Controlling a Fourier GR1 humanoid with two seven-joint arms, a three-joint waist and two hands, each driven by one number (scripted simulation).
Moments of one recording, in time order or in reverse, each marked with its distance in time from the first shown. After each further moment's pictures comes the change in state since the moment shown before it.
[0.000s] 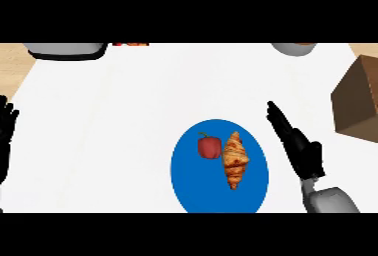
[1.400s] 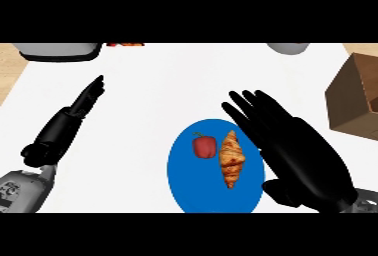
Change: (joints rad) left arm -0.224 -0.051 -0.283 -0.081 -0.168 -0.239 0.031; right arm -0.335 -0.322 0.357 -0.610 0.754 0.317 0.501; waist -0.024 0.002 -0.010
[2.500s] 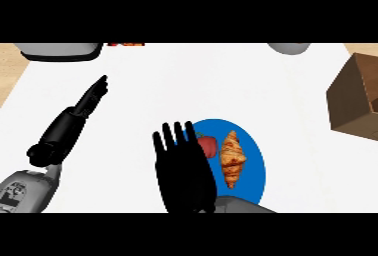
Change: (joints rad) left arm 0.003 -0.058 0.035 -0.001 -0.052 -0.031 0.007; right arm -0.172 0.558 0.257 0.331 0.149 0.375 0.475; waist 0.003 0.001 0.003
